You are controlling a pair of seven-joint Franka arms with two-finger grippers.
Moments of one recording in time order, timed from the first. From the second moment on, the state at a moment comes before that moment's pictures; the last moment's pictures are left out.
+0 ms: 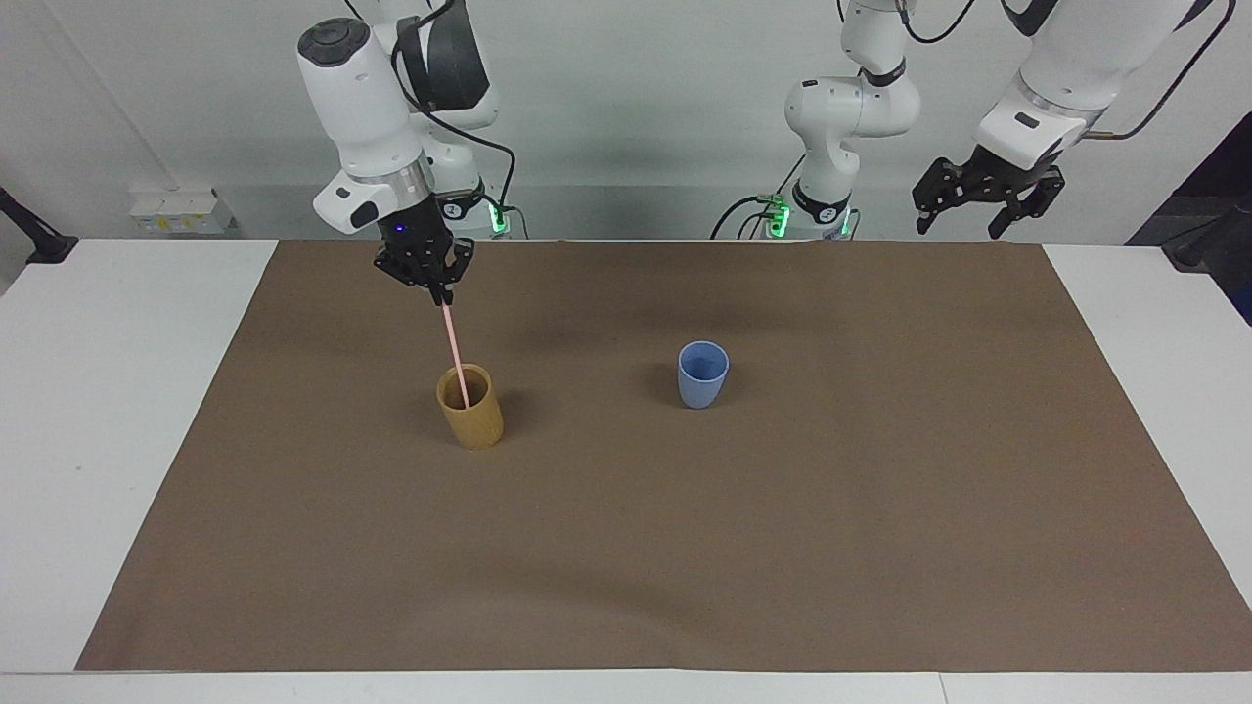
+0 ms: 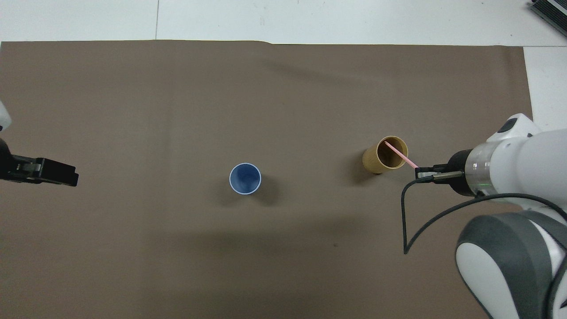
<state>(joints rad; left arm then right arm) -0.08 -0.11 -0.02 -1.64 -0.03 1.45 0.03 0.03 -0.19 0.13 -1.98 0.10 1.88 0.11</state>
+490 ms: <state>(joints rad) -0.08 -0.11 -0.02 -1.64 -0.03 1.45 0.03 0.03 -0.17 0.15 -1.77 0.10 1.61 0.24</state>
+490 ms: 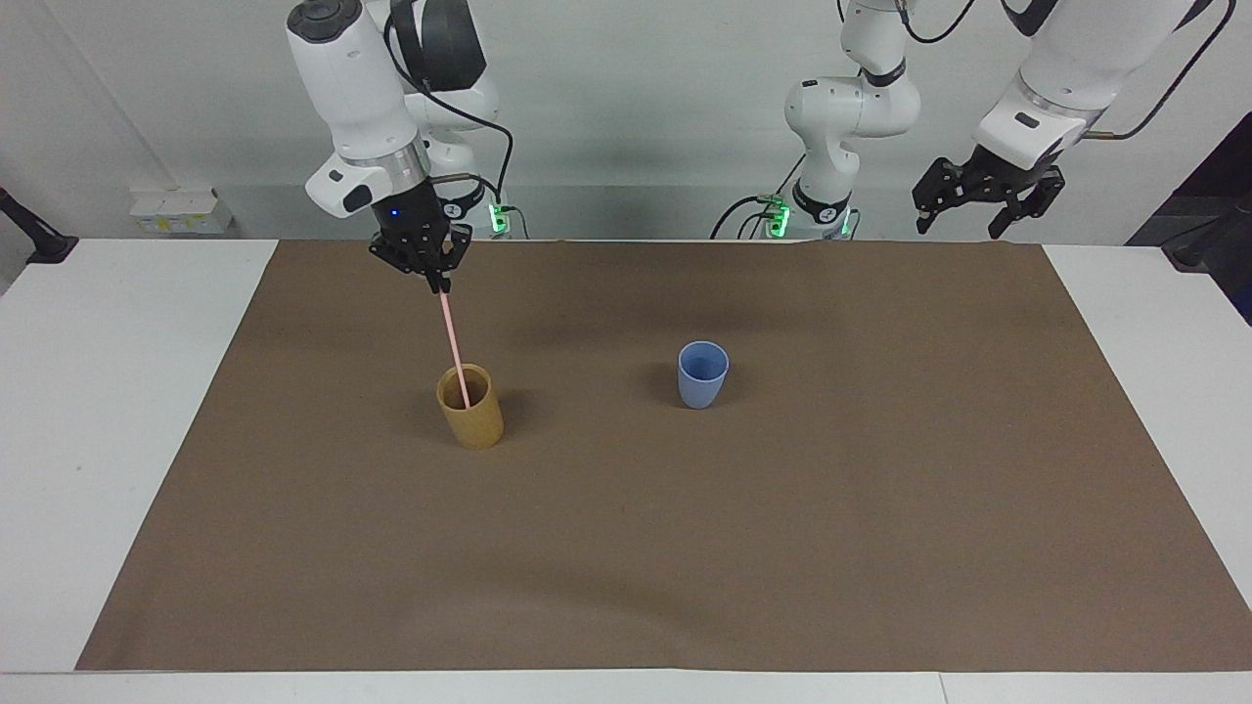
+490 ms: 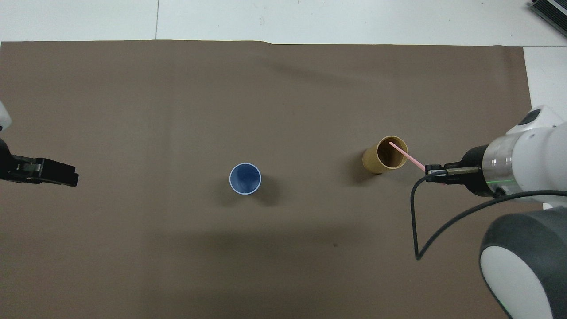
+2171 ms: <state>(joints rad) -0.08 -0.11 -0.02 -1.64 -0.03 1.45 0.03 0.45 0.26 0.27 -1.45 0.32 1.87 1.49</state>
